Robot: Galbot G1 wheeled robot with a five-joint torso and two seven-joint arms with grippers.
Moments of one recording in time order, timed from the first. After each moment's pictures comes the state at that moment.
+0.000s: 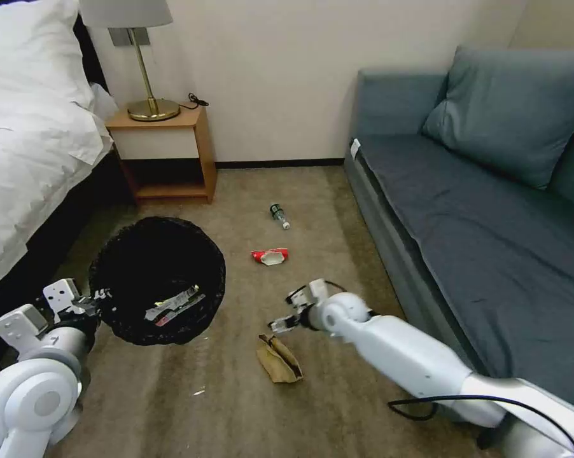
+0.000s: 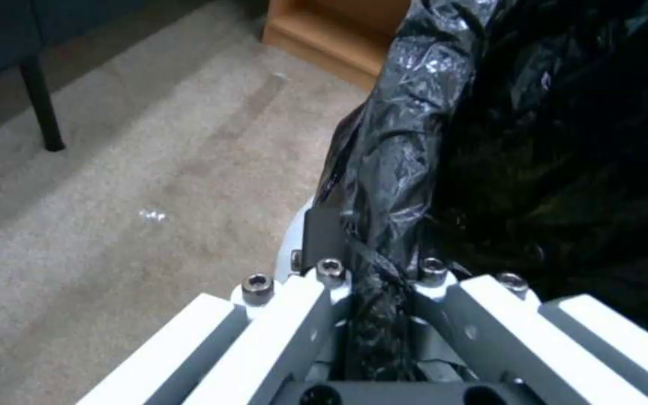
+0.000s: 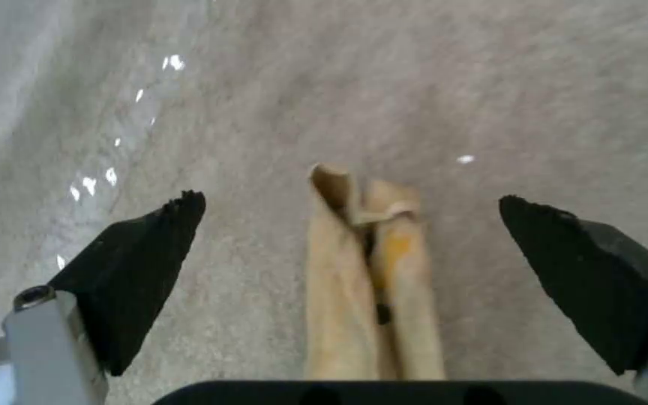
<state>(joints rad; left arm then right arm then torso) 1.47 -1.12 -0.83 -2.27 -1.04 0.54 -0.58 -0.47 1.23 -0.57 1.22 1.07 -0.66 0.14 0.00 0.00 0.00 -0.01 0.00</state>
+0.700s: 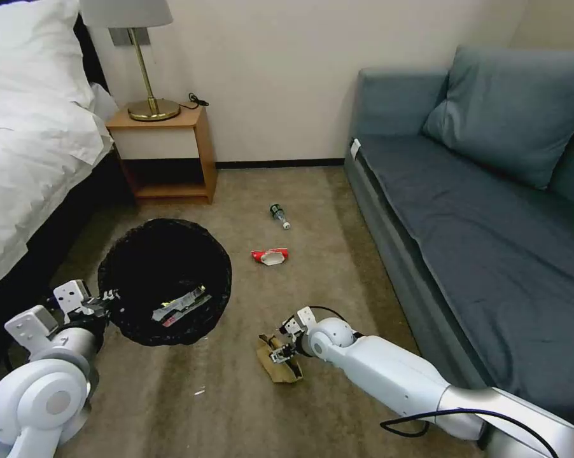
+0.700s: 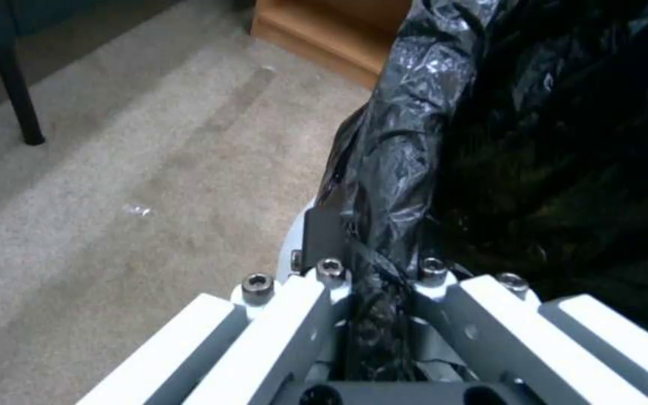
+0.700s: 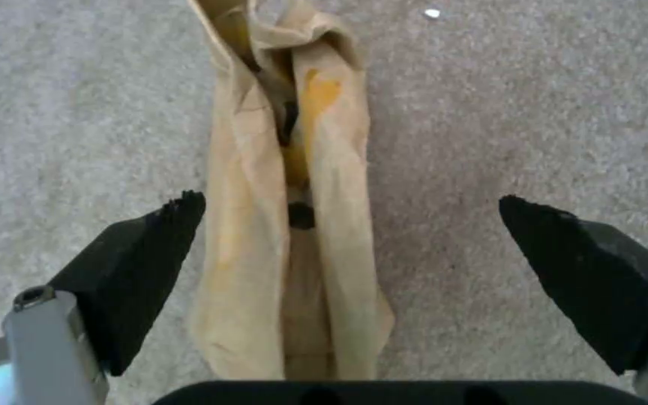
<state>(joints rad) 1.46 -1.13 -0.81 -2.25 -1.03 0.53 -0.56 -0.51 1.25 -0.62 1.10 0.93 -0.65 0.08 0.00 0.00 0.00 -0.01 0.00</state>
